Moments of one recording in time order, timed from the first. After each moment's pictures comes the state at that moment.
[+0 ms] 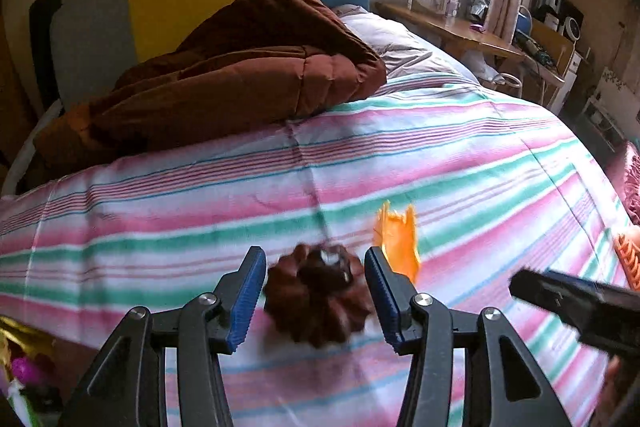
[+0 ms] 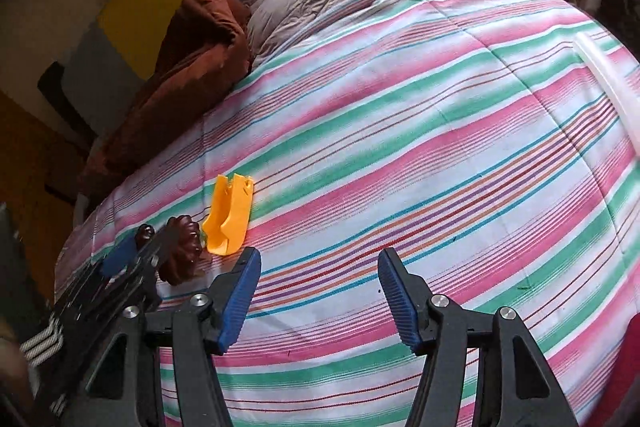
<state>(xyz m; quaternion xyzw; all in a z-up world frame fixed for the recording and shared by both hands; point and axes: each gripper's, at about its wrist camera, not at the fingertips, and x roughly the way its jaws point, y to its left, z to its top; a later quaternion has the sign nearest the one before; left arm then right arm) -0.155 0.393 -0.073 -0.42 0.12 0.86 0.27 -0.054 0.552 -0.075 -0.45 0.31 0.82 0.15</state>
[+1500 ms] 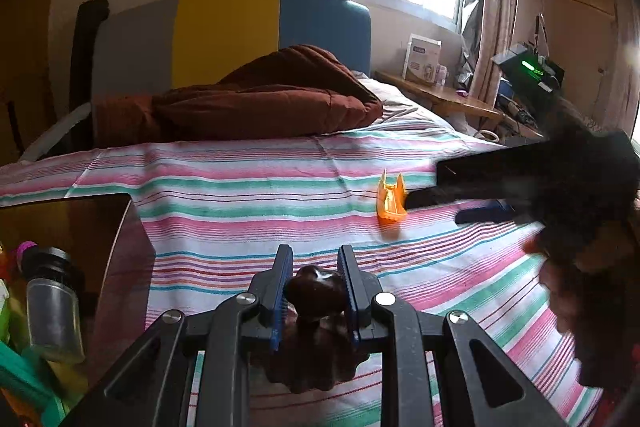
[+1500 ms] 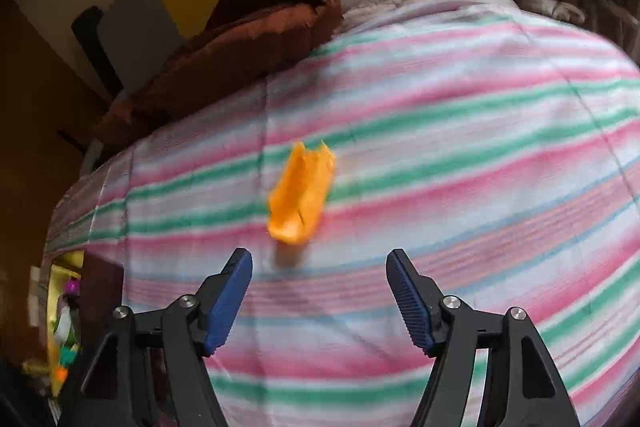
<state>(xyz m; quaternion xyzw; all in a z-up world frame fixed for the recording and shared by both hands) -0.062 0.288 -0.078 -0.30 0.04 0.91 0.28 -0.102 0.493 -0.082 -0.46 0.23 0.85 0.10</state>
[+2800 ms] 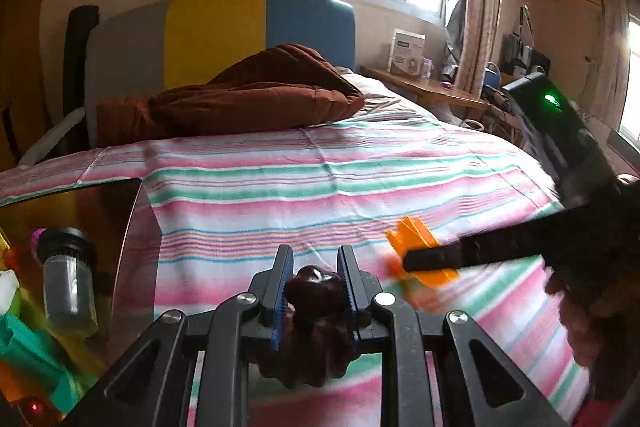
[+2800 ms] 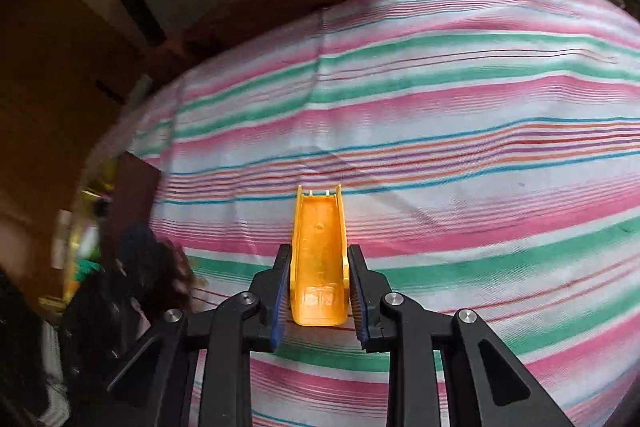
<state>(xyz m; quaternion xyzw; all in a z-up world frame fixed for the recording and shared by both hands) -0.030 0.270 -0.070 -0.31 0.05 0.90 0.31 -0.047 0.462 -0.100 -0.50 0.24 0.83 -0.01</state>
